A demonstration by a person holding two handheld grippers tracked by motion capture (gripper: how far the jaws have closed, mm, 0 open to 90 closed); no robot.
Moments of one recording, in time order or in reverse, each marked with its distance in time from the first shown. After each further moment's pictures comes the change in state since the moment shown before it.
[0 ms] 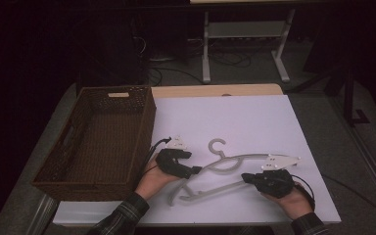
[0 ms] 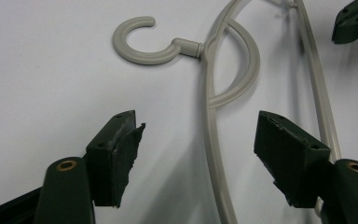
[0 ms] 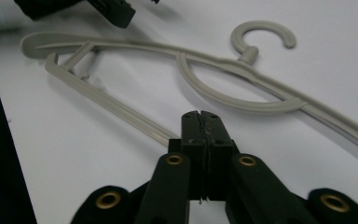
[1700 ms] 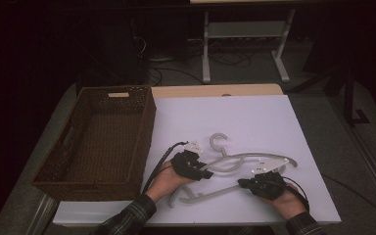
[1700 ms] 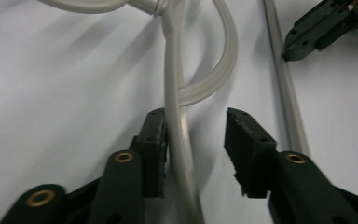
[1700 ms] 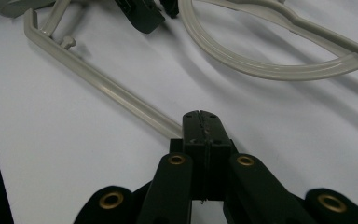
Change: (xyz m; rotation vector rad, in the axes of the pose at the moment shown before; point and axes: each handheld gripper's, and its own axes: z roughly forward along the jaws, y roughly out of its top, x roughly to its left) left arm -0.010 0.008 0.042 0.092 -0.154 0.021; right arm 0.002 -0.008 0.022 0.105 0.005 -0.028
